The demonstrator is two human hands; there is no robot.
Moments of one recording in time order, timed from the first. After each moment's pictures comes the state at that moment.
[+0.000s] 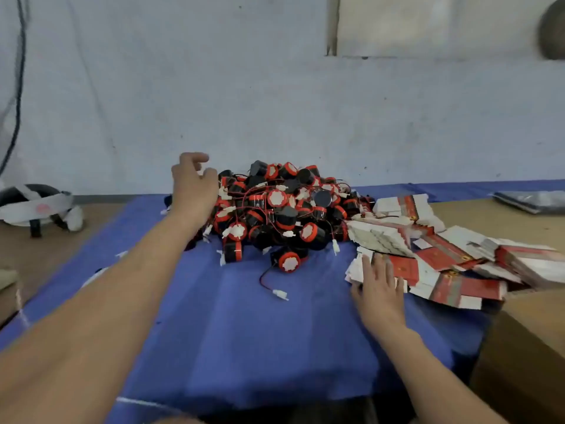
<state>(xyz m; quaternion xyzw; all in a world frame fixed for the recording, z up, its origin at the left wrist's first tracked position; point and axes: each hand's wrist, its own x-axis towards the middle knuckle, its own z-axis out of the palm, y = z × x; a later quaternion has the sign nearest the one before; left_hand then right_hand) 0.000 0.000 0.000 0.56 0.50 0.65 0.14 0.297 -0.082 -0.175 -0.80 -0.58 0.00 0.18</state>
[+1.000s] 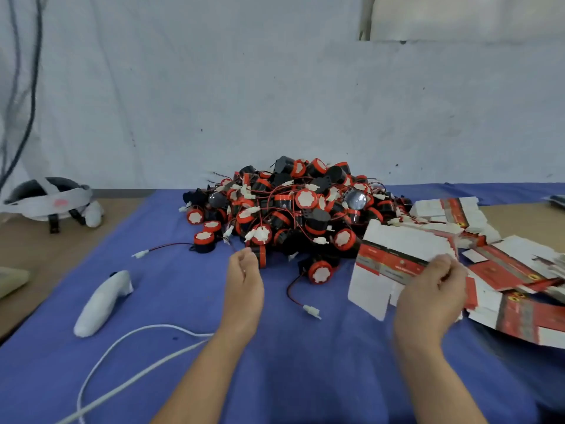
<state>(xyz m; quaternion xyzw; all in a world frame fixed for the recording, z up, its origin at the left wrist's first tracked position) 0.023 -0.025 -0.146 0.49 0.54 0.58 0.37 0.228 -0.076 -0.117 -0.56 -0.23 0.12 0.79</state>
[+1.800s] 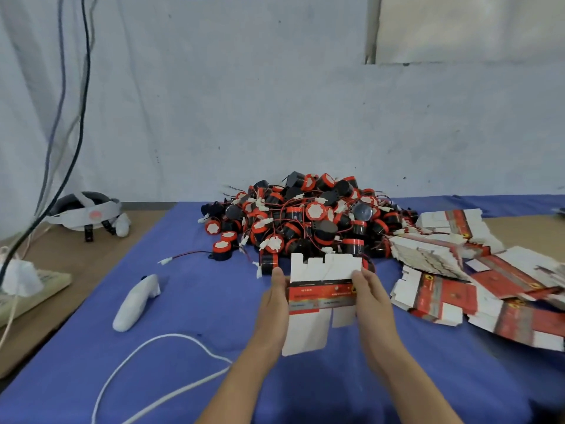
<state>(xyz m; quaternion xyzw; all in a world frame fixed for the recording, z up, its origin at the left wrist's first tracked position) 0.040 -0.074 -0.141 0.50 0.49 0.52 0.49 0.190 -0.084 -0.144 -0.51 -0.40 0.41 0.64</state>
